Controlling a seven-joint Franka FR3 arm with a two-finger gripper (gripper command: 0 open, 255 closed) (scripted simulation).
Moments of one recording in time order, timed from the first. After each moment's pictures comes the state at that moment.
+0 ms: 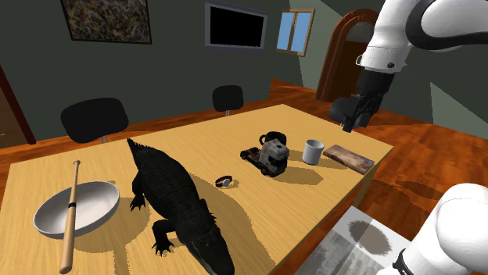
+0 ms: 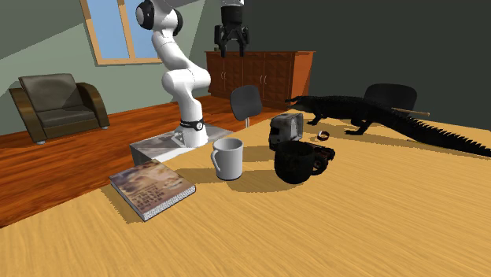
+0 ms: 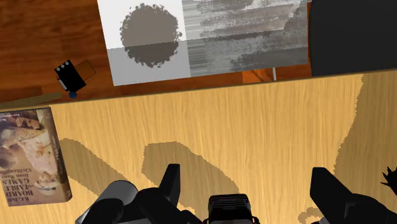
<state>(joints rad) 0.00 -0.80 0.02 -2.33 0.04 1.52 0.13</state>
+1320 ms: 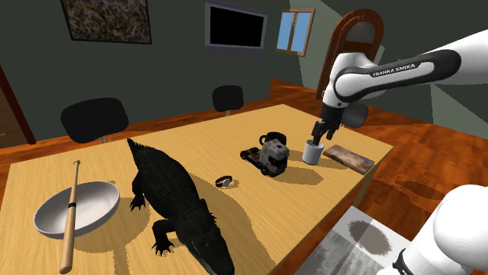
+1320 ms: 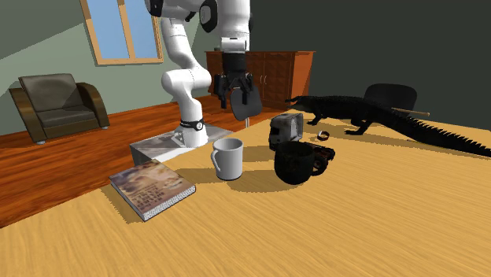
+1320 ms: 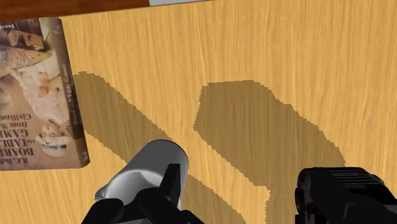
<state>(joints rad) -0.07 -0.36 -0.17 -2.38 -0.10 2.04 -0.10</state>
